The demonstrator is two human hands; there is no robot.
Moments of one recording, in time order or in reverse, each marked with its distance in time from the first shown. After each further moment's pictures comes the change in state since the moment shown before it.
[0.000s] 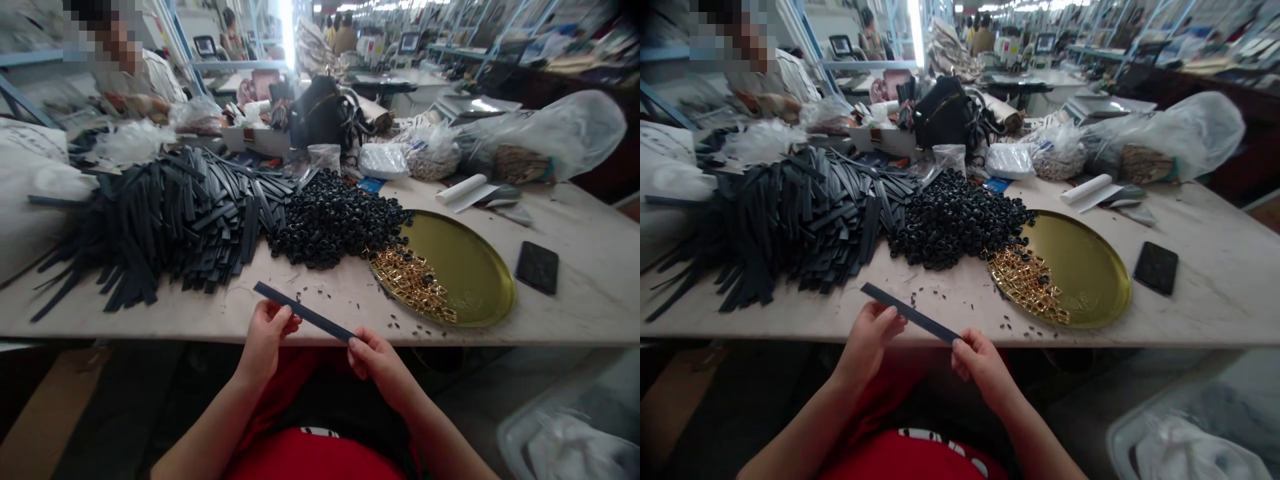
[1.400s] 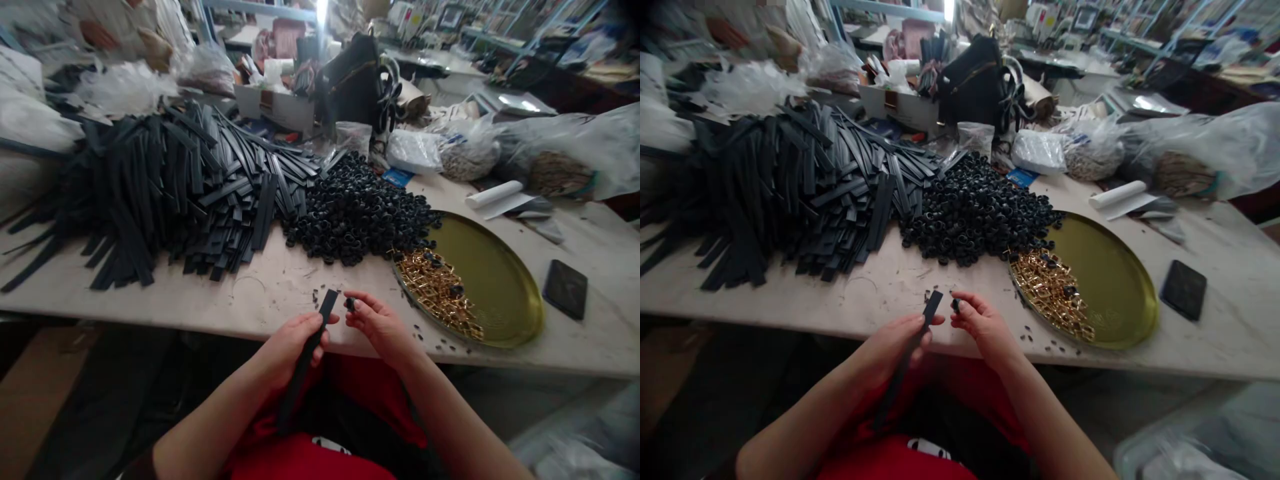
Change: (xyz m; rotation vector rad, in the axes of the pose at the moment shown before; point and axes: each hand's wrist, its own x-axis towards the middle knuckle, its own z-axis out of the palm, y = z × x) left_hand 0.017 -0.010 -0.013 -0.038 -0.459 -0.493; right_hand 0.064 -0.024 0.027 0.000 0.031 -0.026
